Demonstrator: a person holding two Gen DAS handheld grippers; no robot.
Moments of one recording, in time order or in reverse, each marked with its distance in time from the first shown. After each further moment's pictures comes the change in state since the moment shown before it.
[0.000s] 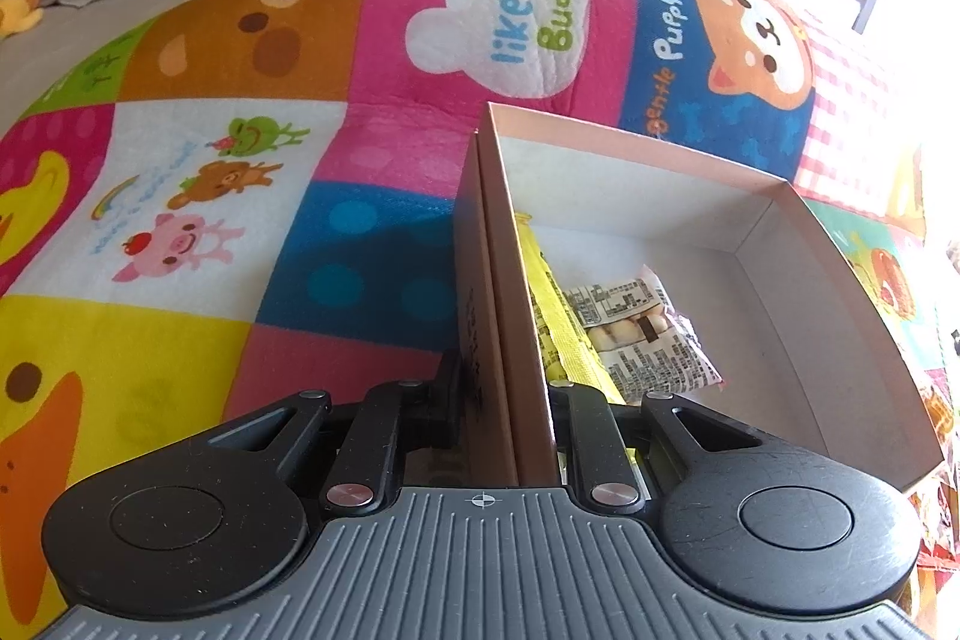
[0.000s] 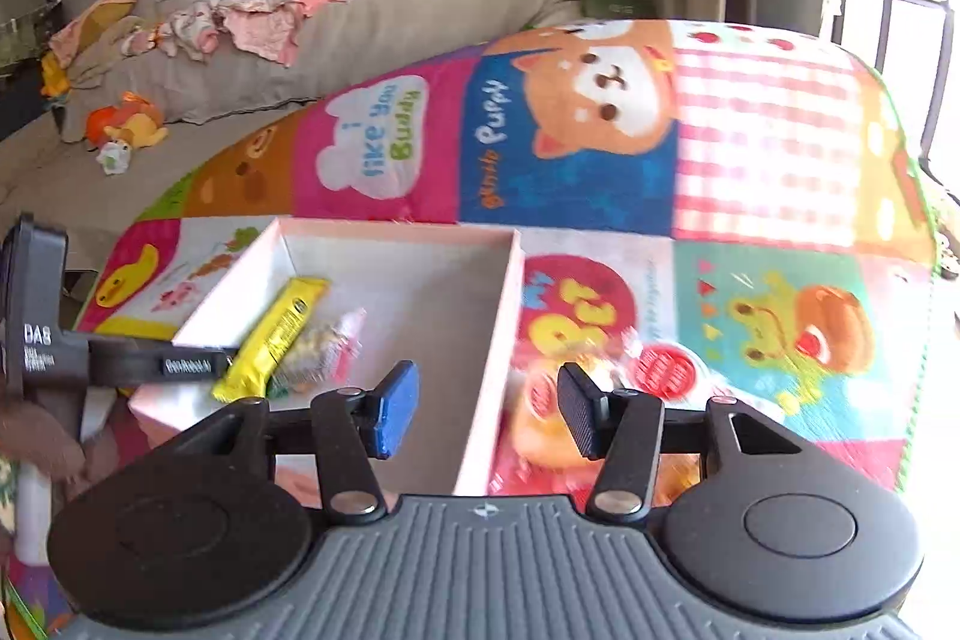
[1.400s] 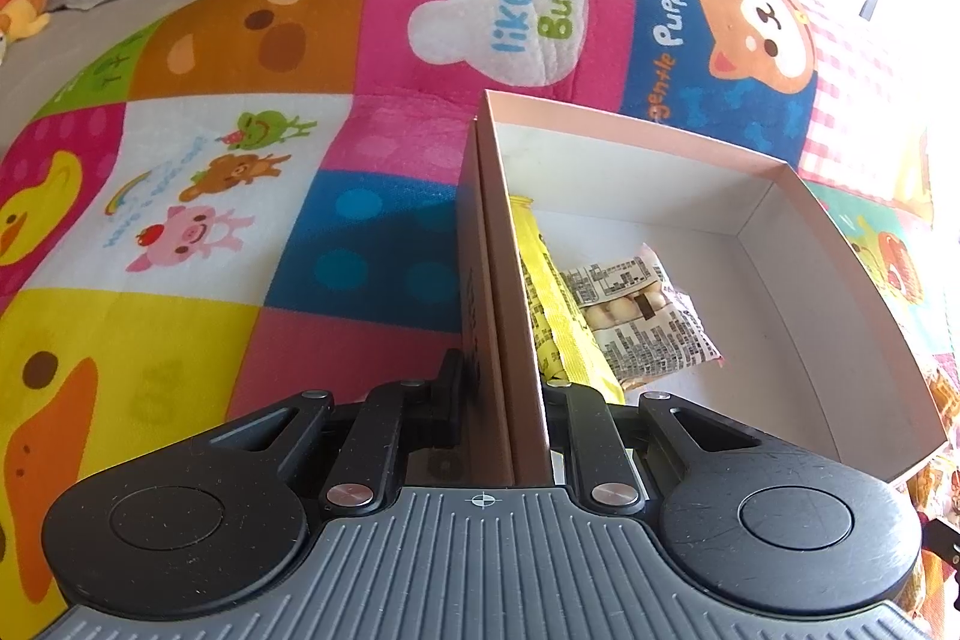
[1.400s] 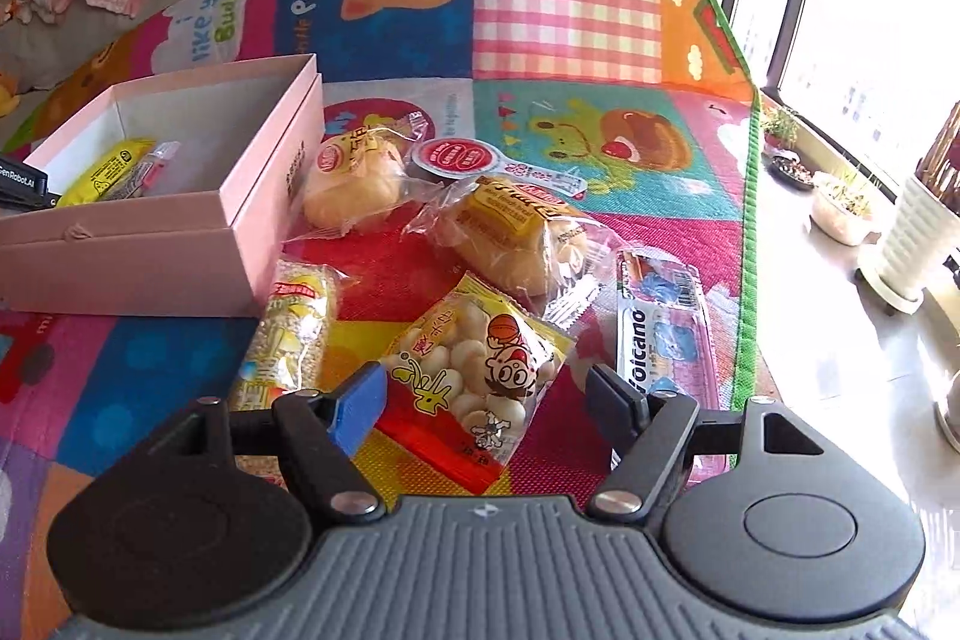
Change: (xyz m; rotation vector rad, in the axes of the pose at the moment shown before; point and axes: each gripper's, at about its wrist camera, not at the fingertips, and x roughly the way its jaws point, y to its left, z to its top) left arm -0.006 -0.005 -0.004 0.014 0.018 0.029; right arm -0.003 -0.033 -0.093 0.113 0.060 -0.263
